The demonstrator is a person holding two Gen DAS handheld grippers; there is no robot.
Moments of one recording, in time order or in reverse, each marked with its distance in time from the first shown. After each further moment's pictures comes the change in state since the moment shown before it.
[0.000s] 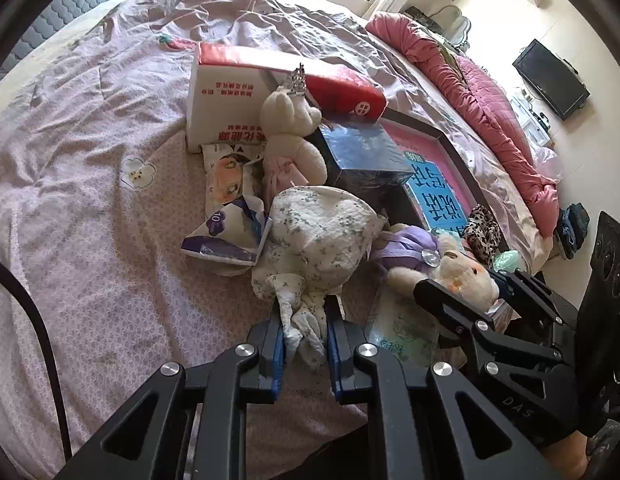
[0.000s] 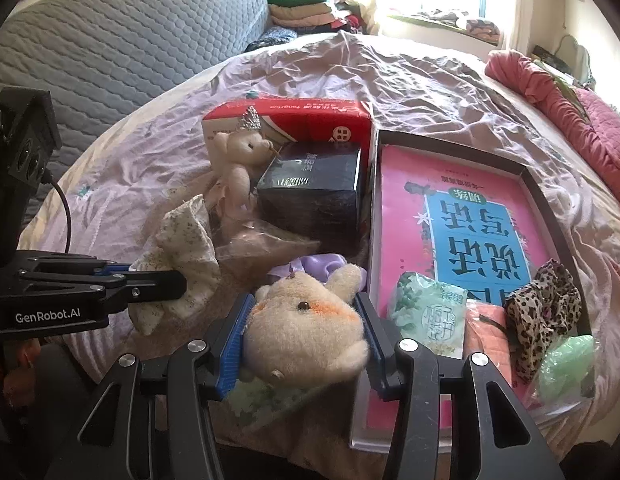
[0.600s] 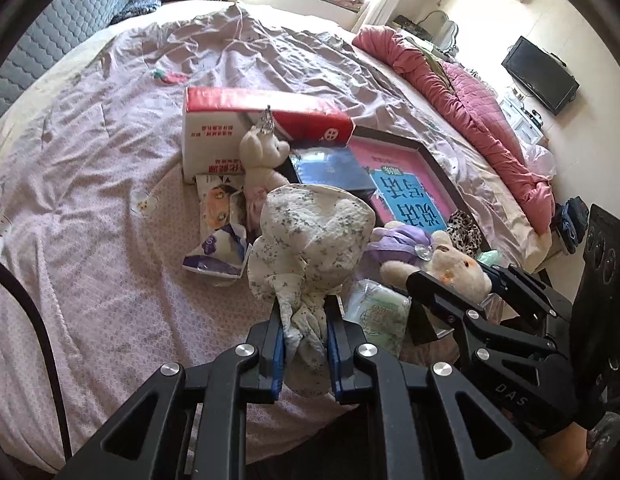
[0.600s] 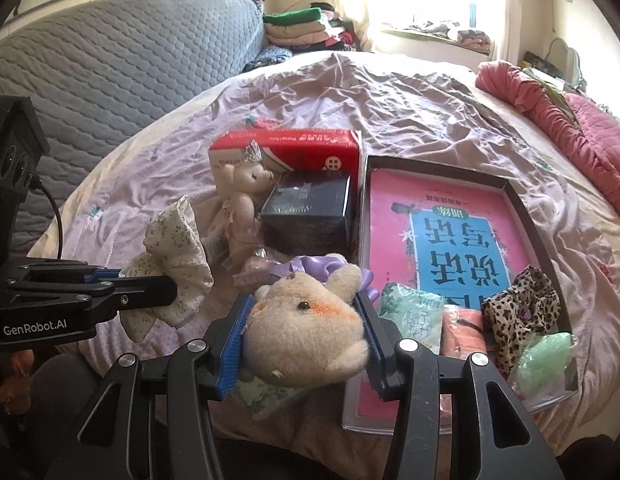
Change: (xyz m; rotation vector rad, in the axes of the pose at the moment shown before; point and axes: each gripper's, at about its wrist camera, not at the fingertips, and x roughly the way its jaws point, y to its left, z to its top) left arm -0.037 -0.025 -0.002 0.050 -0.062 0.018; right arm -0.032 -0.001 0.005 0.020 -0.069 -0.005
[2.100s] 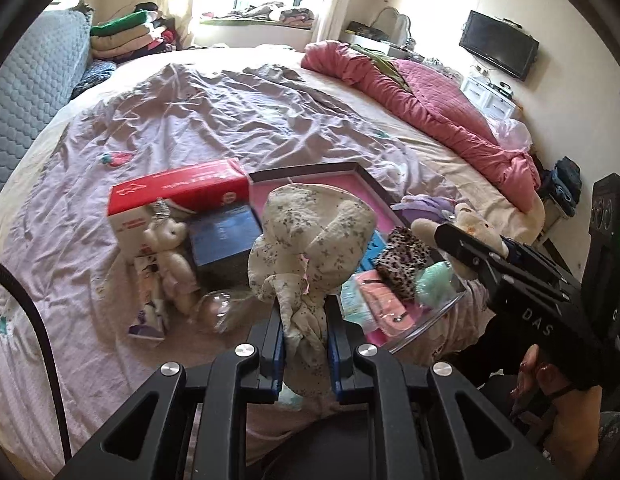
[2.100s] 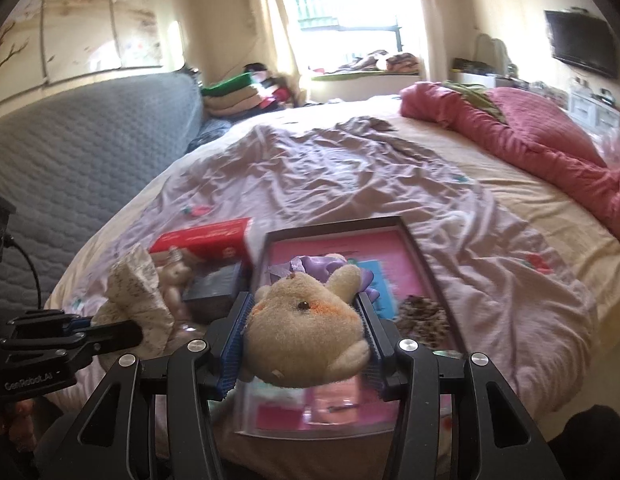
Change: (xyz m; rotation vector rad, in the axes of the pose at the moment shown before) left arm -0.016 -0.117 0.021 0.203 -0.074 0.026; right arm -0.095 -0.105 0.001 0.230 -0.214 -0.116
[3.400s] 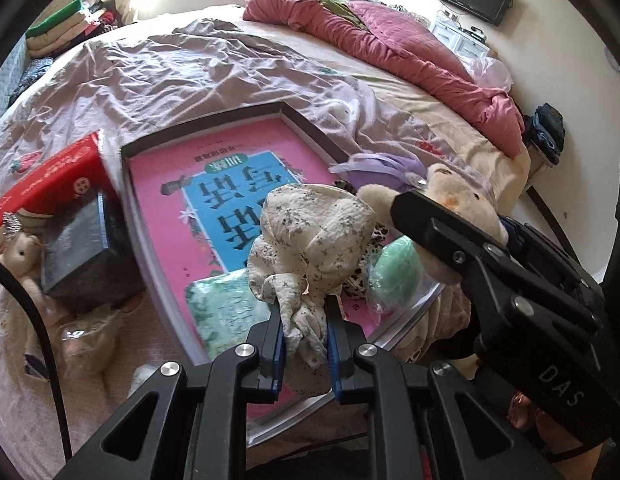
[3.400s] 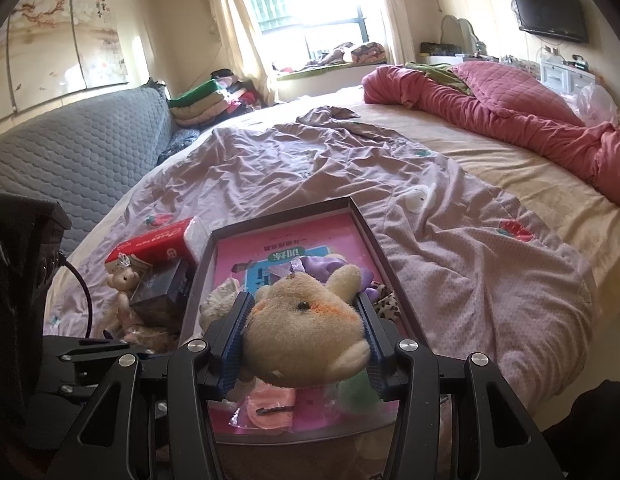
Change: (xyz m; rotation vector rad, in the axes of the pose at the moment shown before) left arm 0.114 -0.078 0.007 0.114 0.173 -0.082; right arm 0.027 -0.059 -0.020 0.096 0.013 -0.034
